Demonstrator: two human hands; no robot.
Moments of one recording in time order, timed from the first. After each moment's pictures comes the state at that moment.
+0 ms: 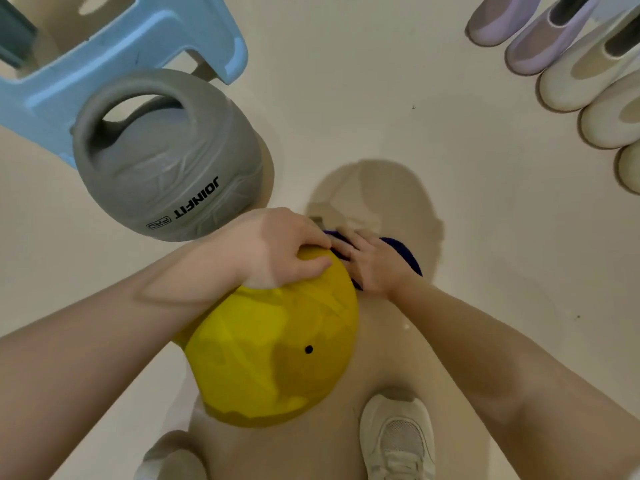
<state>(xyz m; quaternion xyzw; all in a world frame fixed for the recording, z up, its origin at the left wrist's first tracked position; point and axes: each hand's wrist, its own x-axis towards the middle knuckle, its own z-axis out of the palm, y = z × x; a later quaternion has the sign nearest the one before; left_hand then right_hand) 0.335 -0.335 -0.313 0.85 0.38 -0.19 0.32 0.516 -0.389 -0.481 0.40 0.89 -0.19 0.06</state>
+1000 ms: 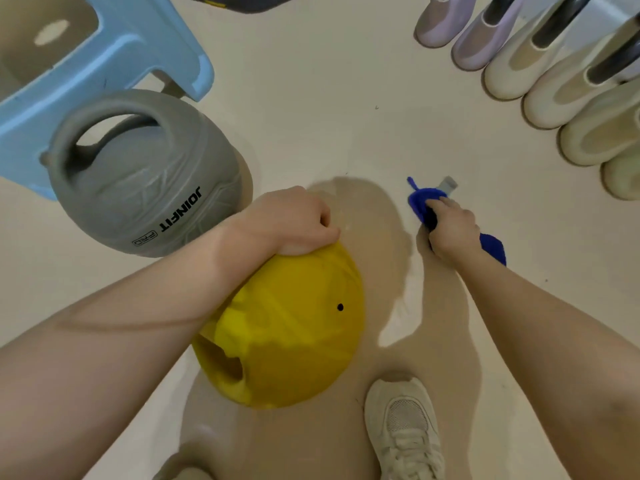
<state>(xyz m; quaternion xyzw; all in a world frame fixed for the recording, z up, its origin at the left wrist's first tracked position) 0.376 -0.319 -0.321 0.83 0.43 -0.23 0.27 0.613 -0.403 -0.435 0.84 0.48 -0.27 -0.02</state>
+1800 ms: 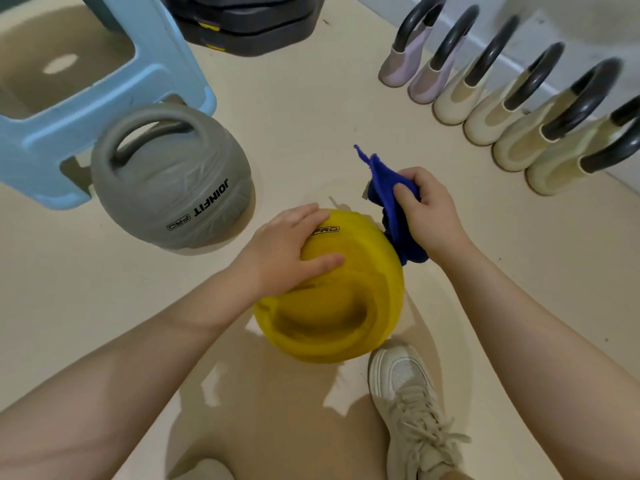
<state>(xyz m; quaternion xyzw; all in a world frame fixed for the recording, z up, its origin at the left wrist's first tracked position) 0.300 -0.395 -0.309 0.85 0.39 0.02 0.36 0.518 -0.436 -0.296 0.75 0.44 -0.33 -0.37</state>
